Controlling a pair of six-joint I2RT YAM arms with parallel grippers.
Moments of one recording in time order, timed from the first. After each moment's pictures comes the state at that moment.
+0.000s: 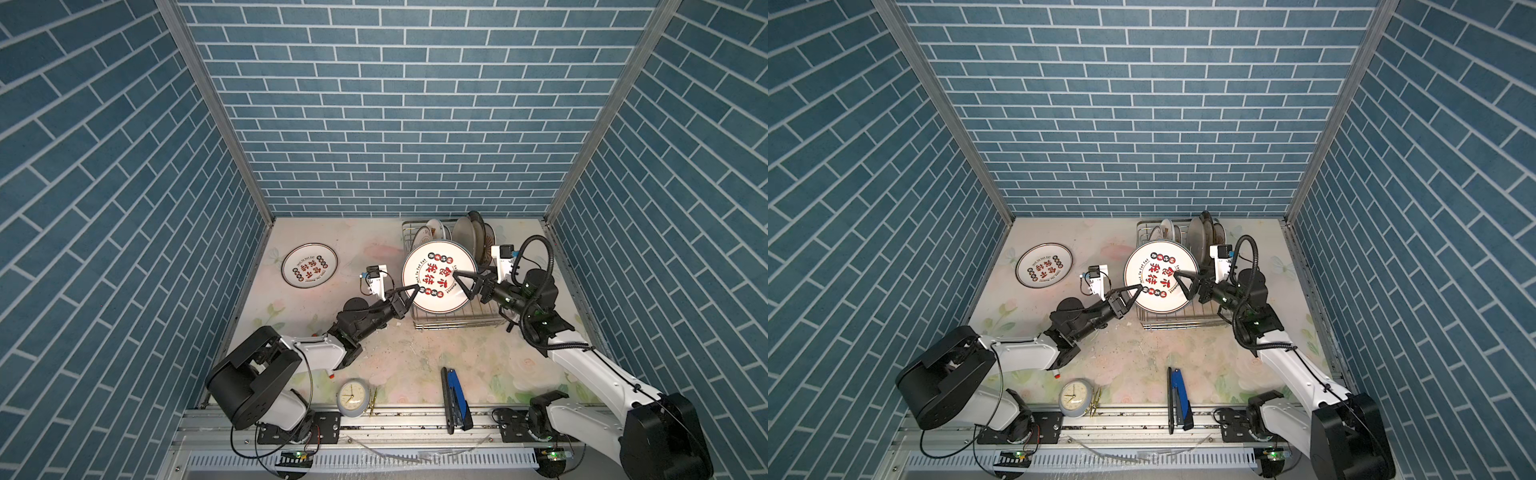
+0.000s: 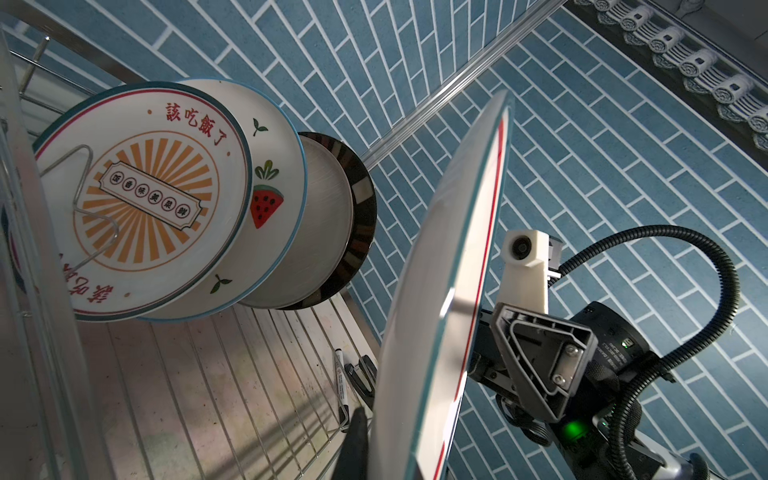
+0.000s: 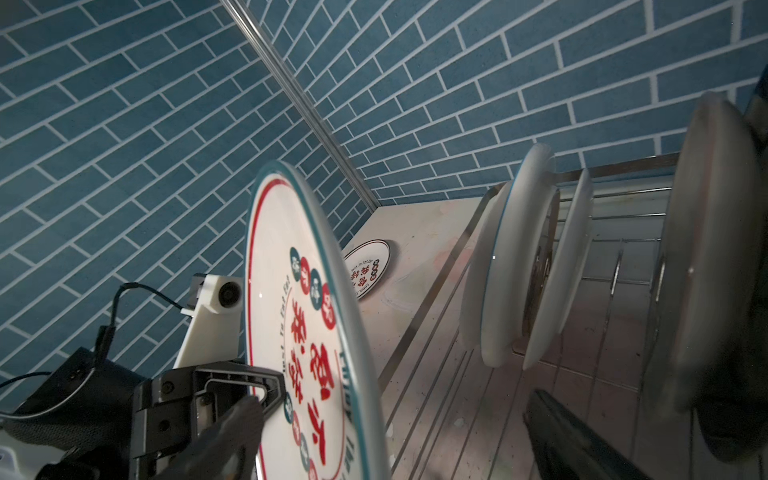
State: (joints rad) left arm -0.71 1.46 0.44 1.11 0.22 -0.95; right arm 0.35 1.07 0.57 0.37 -0.54 0.49
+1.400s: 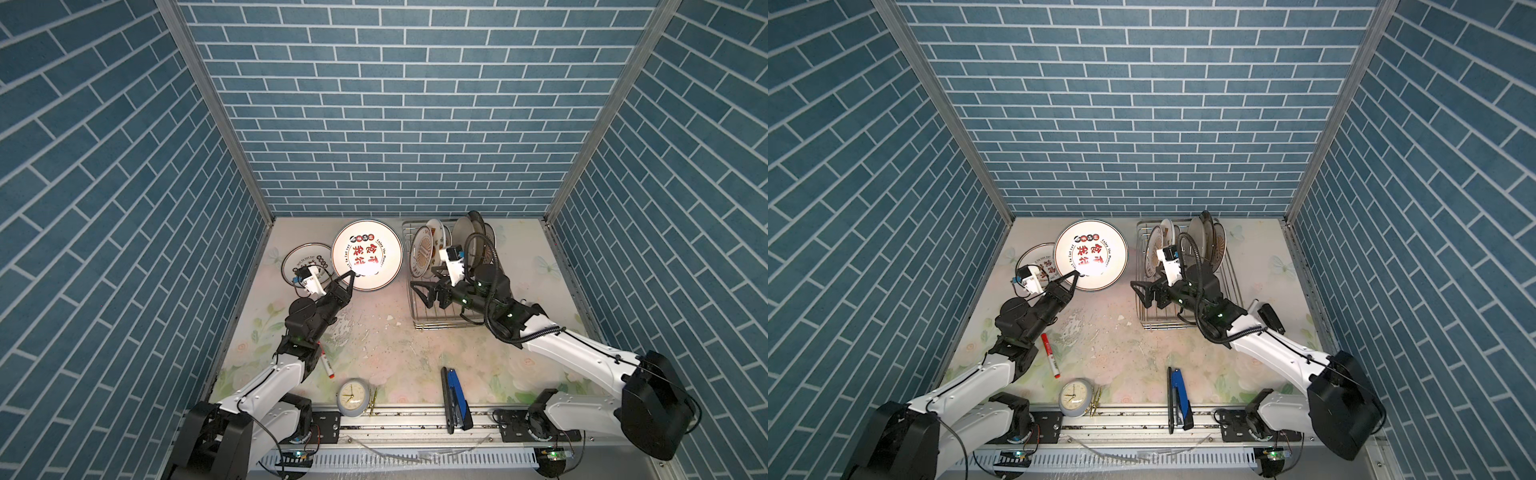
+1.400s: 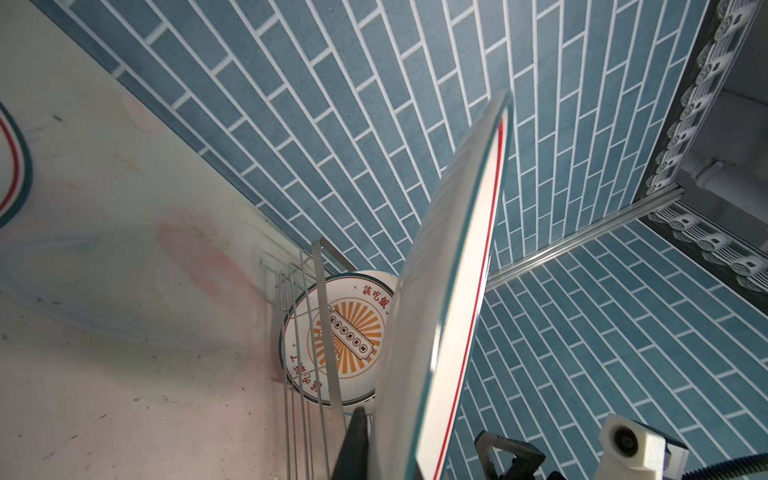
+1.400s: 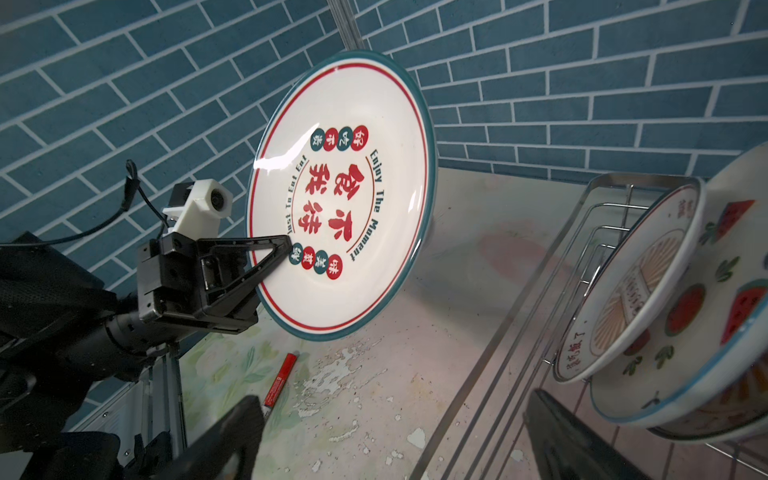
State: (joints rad) left arm -0.28 1.00 0.28 0.73 0.19 -1.05; right arm 0.76 1.31 0.79 0.28 -0.26 0.31
